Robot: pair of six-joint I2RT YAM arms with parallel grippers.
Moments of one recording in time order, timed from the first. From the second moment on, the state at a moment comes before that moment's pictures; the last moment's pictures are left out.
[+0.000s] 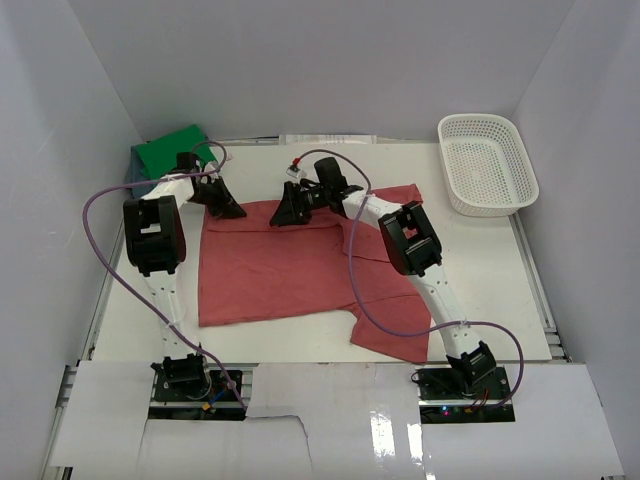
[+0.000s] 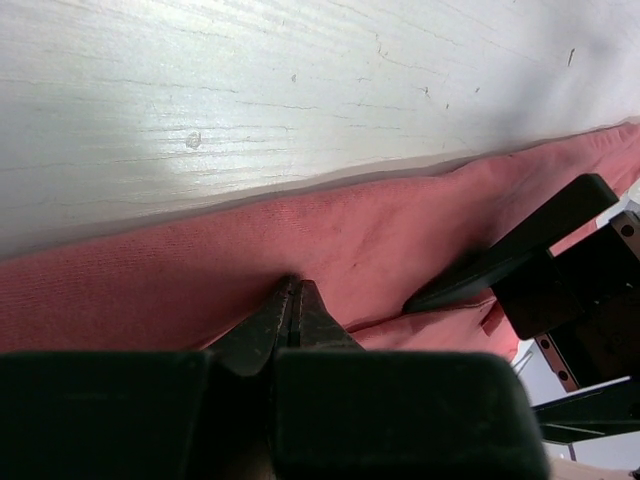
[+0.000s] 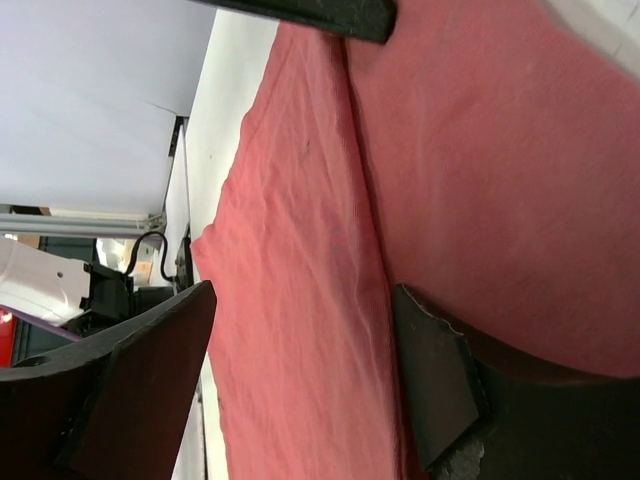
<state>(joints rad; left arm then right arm) 0.09 2.25 1.67 -0.57 0.61 -0.38 0.60 2.64 2.07 0.05 -1.05 0.64</state>
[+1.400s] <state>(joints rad) 0.08 2.27 1.74 -0.67 0.50 -0.37 0.47 2.61 1.99 -0.03 -1.07 0.60</state>
